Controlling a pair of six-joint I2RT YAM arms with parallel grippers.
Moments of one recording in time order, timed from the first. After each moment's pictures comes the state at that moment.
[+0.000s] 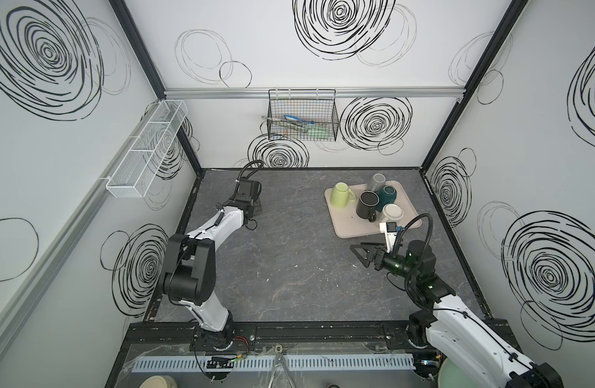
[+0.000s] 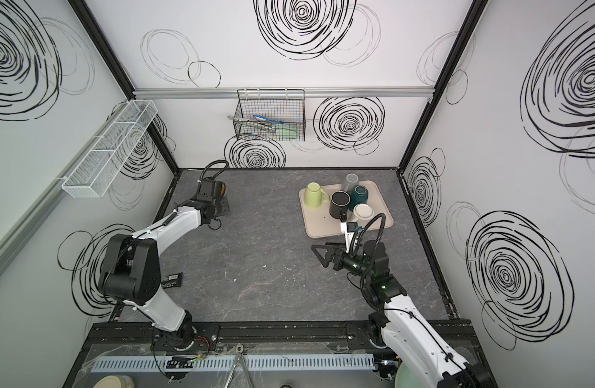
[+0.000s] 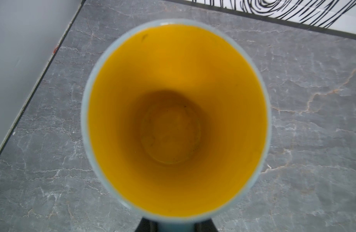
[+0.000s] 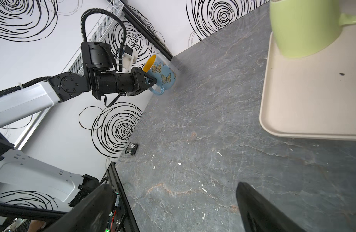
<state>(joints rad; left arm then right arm) -0.15 1.69 1.14 -0.36 -0.29 -0.35 0.31 0.70 0.25 0.19 -0.61 0.67</state>
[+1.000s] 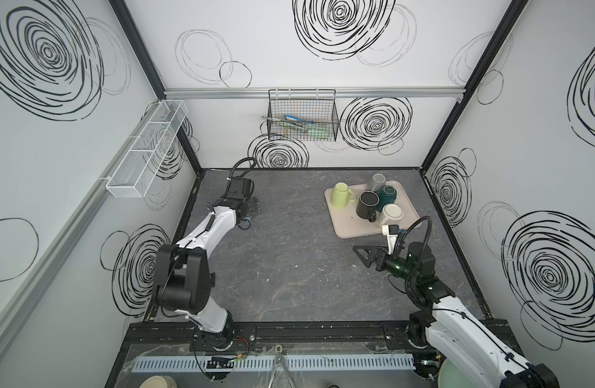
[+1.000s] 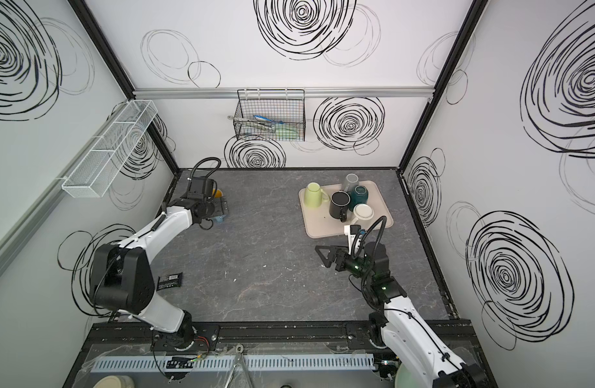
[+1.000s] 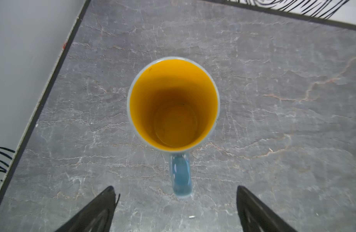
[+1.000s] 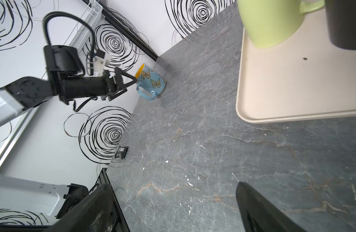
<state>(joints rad) -0.12 1.53 1.13 -0.49 -0.23 -0.30 0.26 0.70 0.22 0.16 -0.59 0.68</state>
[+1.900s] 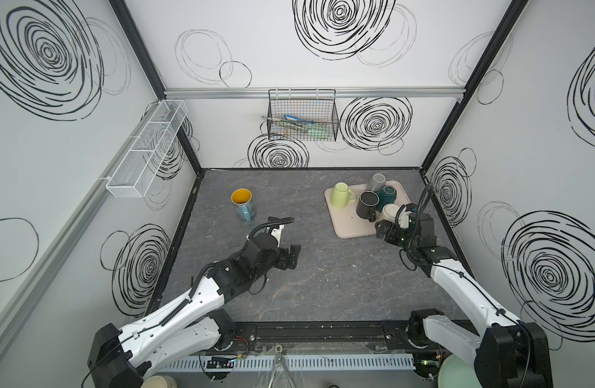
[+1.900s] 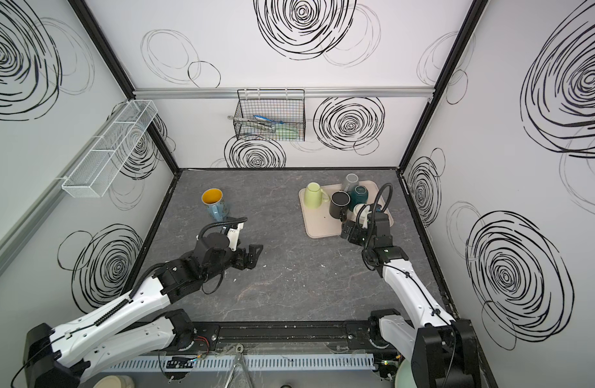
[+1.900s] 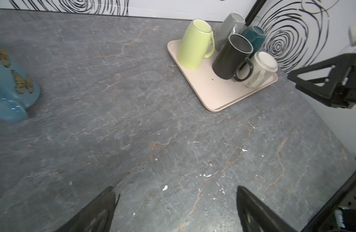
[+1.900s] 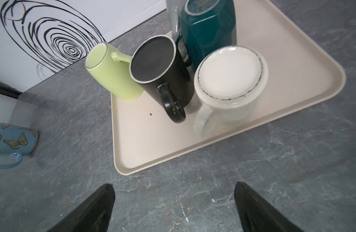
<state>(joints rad) -0.80 0.90 0.65 -0.34 -0.18 -0.49 0.09 1.05 0.62 -0.23 -0.08 0.44</state>
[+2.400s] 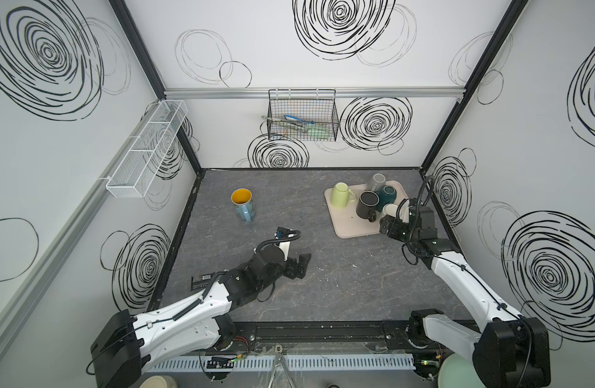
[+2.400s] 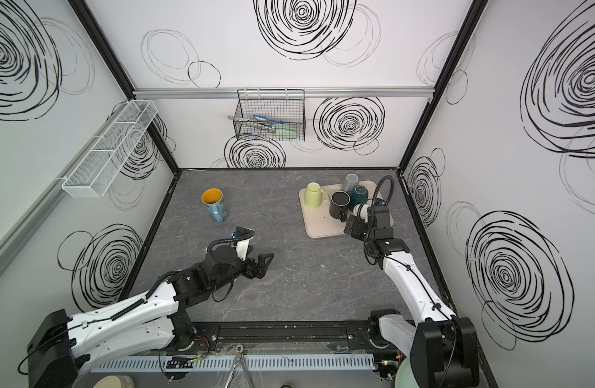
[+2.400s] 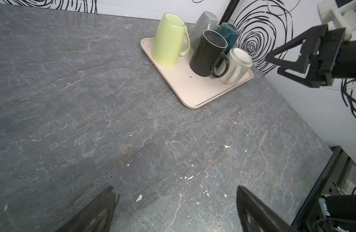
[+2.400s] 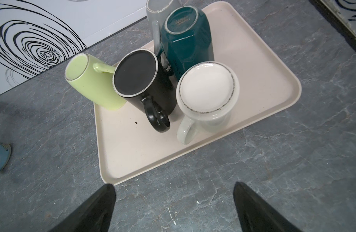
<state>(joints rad) -0.88 0.94 0.47 -0.04 -0.19 -0.48 0.09 1.08 0.69 -0.32 0.00 0.43</state>
